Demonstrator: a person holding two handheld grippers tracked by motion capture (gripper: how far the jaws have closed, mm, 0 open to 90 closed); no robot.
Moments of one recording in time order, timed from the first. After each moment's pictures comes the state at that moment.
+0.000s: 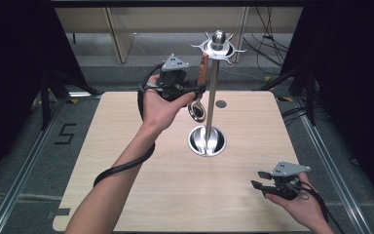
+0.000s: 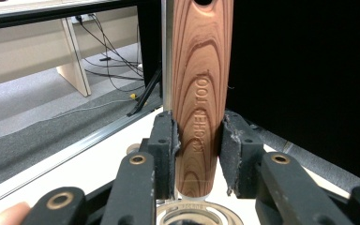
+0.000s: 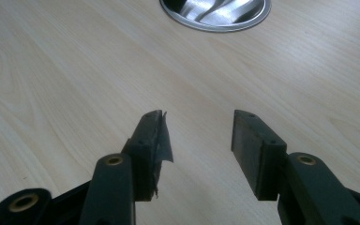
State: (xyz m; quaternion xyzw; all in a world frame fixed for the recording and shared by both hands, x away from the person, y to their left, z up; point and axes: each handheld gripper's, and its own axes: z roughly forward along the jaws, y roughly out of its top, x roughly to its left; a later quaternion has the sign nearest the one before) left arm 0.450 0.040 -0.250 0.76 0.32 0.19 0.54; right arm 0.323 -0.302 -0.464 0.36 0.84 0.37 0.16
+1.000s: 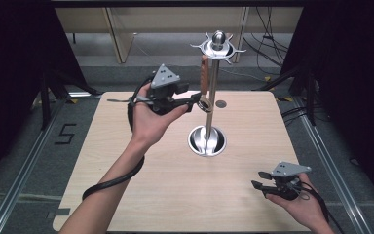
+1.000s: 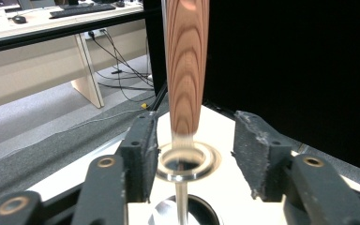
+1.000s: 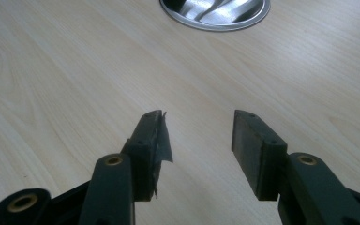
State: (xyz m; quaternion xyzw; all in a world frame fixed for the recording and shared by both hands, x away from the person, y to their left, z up) left arm 0.413 0.068 -0.266 0.75 0.30 0.23 0.54; right arm 0.324 -0.304 -0.463 0.35 0.85 0.37 0.16
